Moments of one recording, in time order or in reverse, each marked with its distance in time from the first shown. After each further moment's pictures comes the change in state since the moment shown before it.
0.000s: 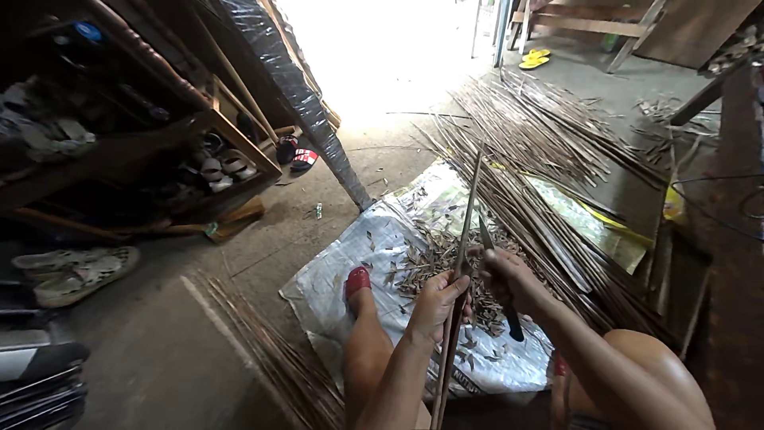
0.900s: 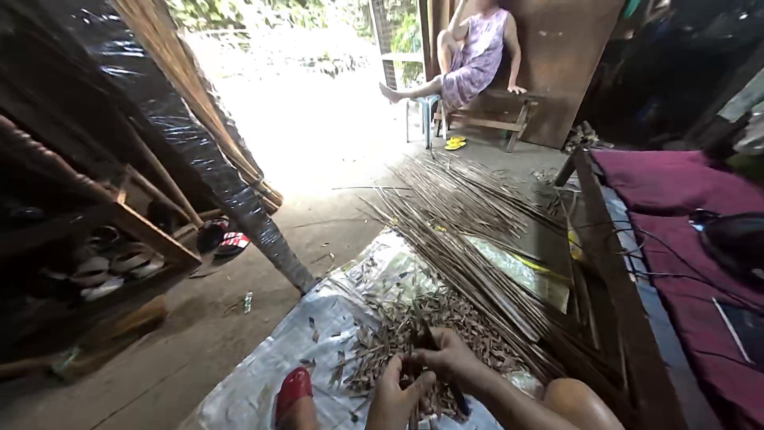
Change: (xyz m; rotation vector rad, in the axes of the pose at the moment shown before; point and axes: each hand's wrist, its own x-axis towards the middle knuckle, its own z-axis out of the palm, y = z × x) left_hand -0.001 -0.017 0.007 0.409 0.043 0.192; right_hand -0.007 -0.006 0.015 -0.165 0.028 -0.050
